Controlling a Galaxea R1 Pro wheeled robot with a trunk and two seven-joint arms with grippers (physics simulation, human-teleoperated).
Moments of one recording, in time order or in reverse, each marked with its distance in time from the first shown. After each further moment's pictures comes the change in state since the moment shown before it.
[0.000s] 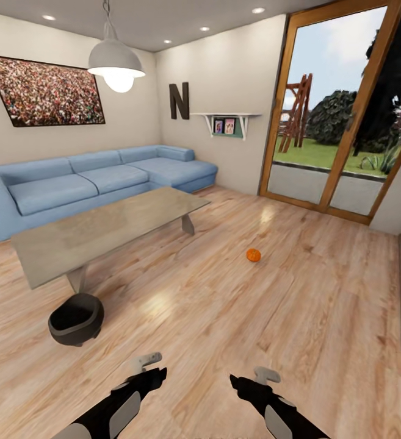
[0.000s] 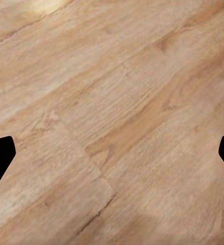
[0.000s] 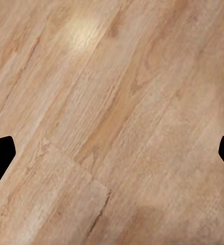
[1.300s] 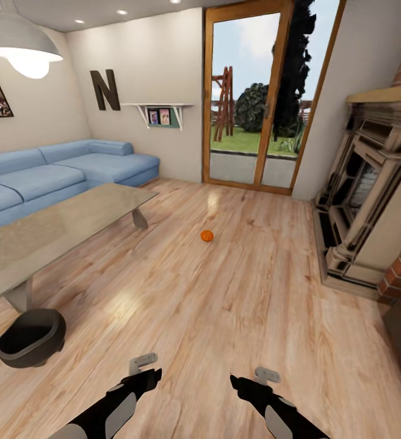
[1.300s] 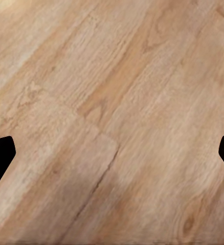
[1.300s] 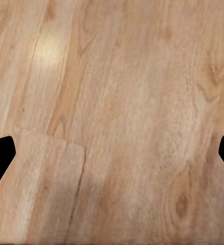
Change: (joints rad) left arm 0.000 0.017 0.001 0.013 -0.006 -0.010 0.006; right arm 0.000 0.000 0.000 0.002 0.001 -0.002 -0.001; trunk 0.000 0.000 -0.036
